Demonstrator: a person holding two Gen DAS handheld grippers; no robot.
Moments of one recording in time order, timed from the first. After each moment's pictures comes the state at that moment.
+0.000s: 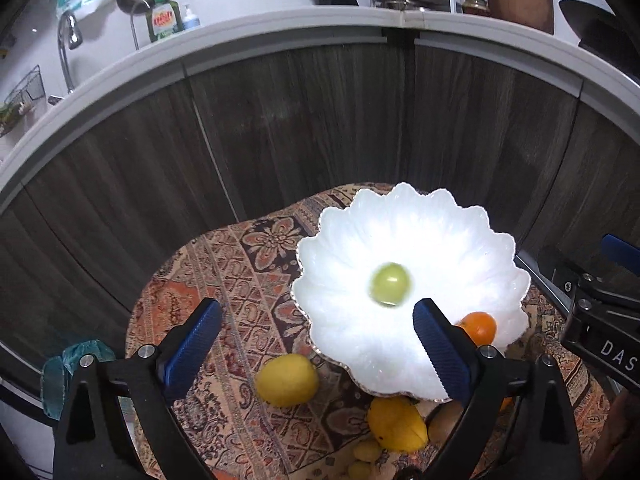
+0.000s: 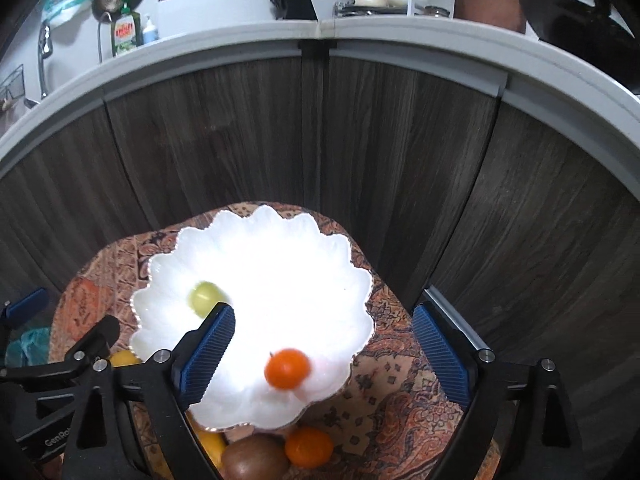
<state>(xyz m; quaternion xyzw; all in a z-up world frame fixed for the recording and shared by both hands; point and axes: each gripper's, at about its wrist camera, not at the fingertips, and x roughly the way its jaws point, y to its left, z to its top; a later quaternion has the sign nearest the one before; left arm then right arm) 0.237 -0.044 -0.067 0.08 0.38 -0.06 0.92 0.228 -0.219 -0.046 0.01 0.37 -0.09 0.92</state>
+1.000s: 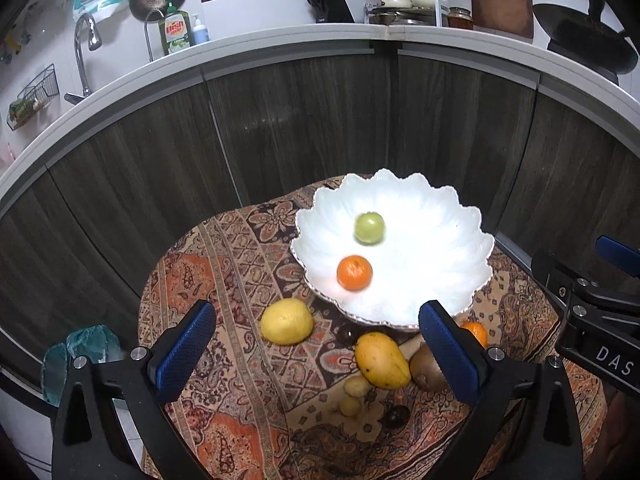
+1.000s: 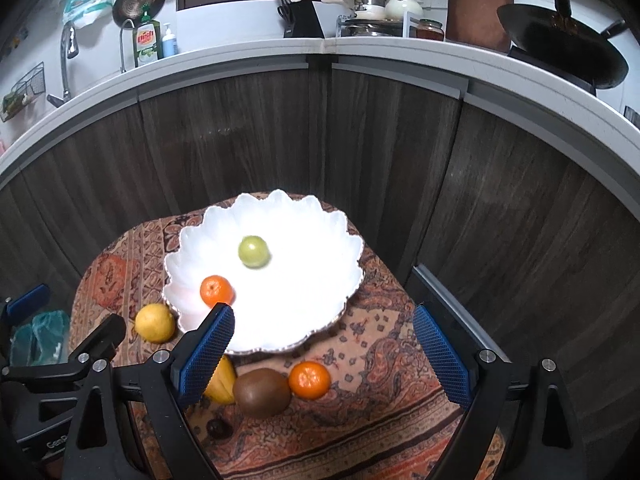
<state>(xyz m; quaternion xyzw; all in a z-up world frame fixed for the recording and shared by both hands) 0.157 -0.037 -0.060 0.08 0.37 -0.06 0.92 0.147 -0.213 -0.037 0.01 0.36 -0.08 0.93</state>
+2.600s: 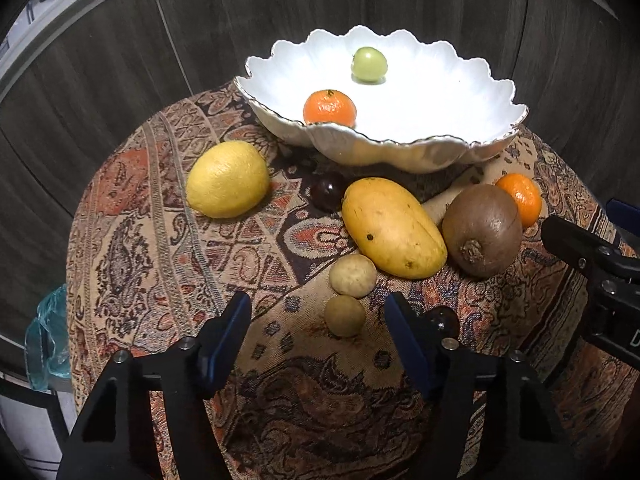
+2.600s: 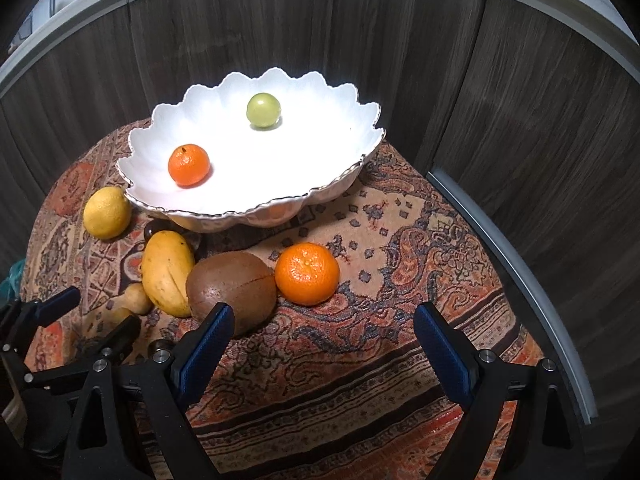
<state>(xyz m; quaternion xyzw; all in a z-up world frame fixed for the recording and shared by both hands) 0.153 -0.043 -0.207 0.11 0.48 -0.10 0.86 0.146 -0.205 -0.158 -0.01 0.46 -0.09 0.88</state>
